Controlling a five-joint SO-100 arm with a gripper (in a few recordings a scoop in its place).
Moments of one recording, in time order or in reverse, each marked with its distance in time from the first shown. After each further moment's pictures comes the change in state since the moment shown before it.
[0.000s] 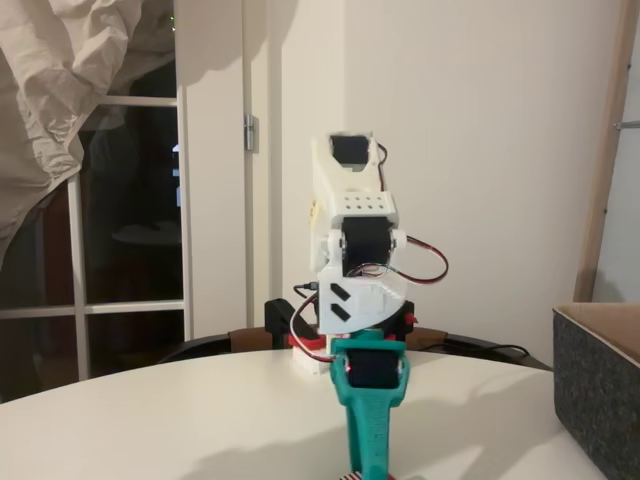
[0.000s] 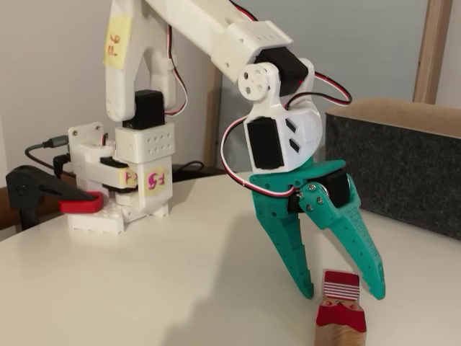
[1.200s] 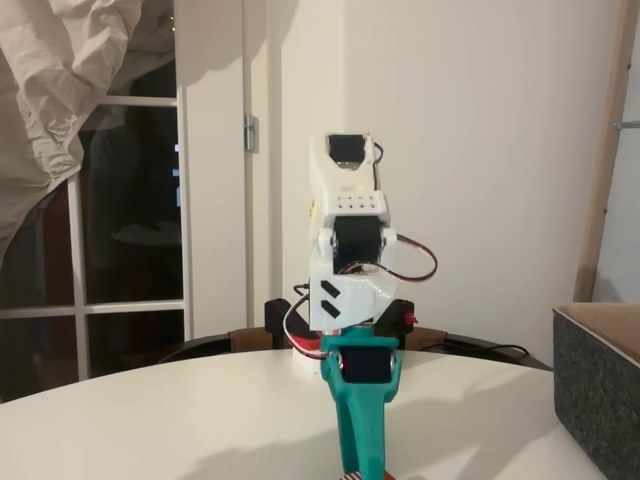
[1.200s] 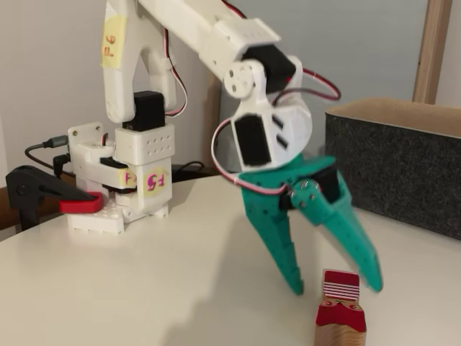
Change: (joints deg) arm 2.3 8.5 3.0 -2.5 6.5
